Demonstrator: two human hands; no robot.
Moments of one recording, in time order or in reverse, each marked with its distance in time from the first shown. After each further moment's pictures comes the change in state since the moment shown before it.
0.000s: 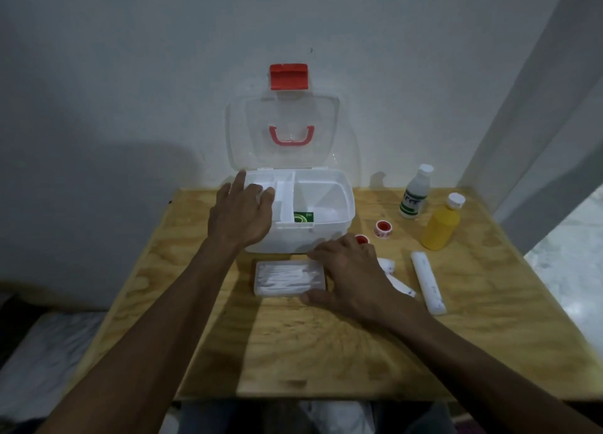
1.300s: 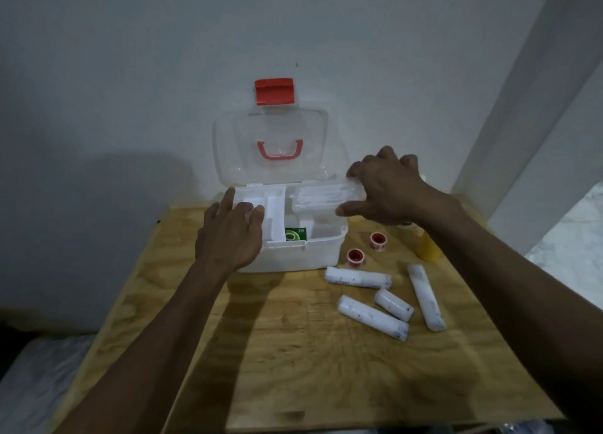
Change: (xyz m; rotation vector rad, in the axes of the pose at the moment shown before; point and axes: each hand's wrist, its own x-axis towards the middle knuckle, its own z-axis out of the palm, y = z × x) left_hand -0.005 0.005 -0.005 -0.003 -0.010 -0.005; right_hand 0.068 0.051 -0.119 -0.283 0.056 0.180
